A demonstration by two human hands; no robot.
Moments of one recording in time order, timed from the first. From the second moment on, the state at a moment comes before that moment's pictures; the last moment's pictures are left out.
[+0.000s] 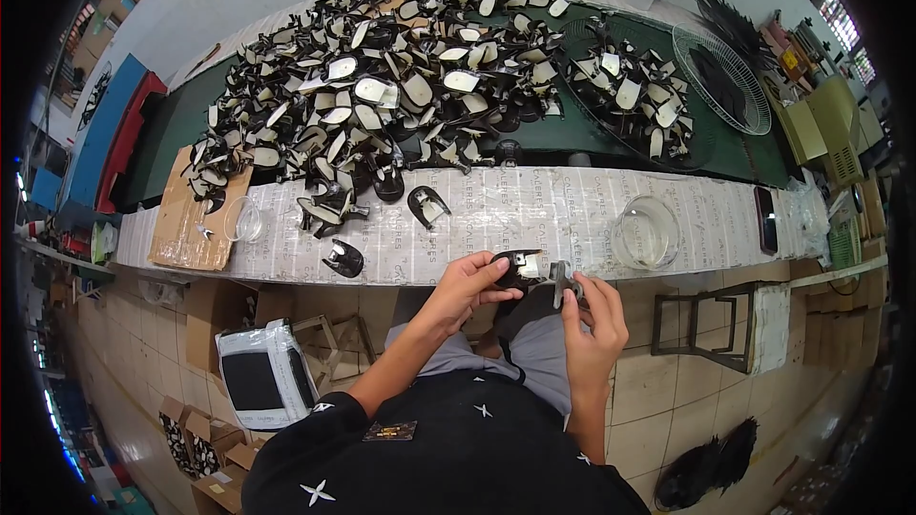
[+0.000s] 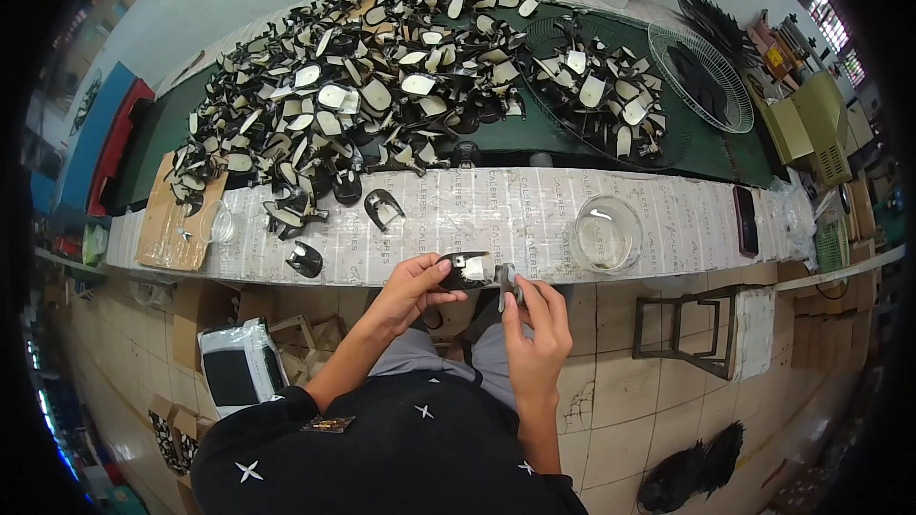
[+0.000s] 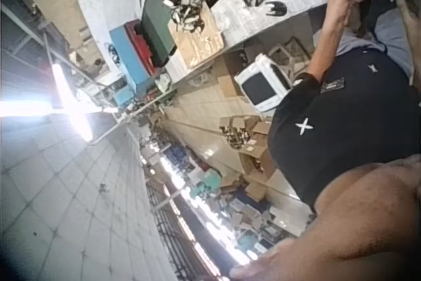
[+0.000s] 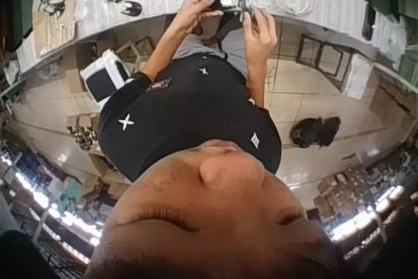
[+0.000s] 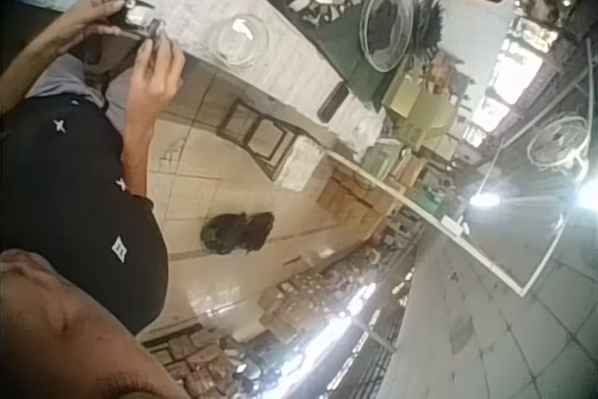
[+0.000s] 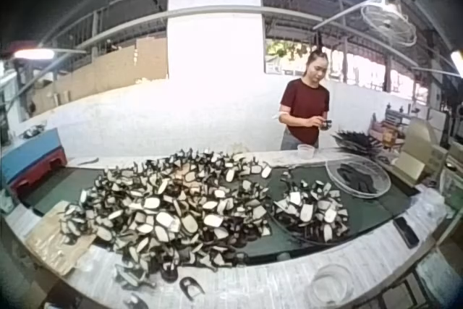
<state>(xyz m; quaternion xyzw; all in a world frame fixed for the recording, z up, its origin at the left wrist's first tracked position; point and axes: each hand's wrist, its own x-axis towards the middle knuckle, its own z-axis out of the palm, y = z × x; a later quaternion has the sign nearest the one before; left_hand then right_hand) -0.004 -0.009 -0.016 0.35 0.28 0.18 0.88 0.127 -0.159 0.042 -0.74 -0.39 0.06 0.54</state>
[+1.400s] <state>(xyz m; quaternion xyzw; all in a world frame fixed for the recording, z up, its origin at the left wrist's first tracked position) -0.015 -0.025 -0.003 0.25 0.13 0.14 0.95 0.149 -0.179 0.029 -0.44 -0.14 0.35 0.82</state>
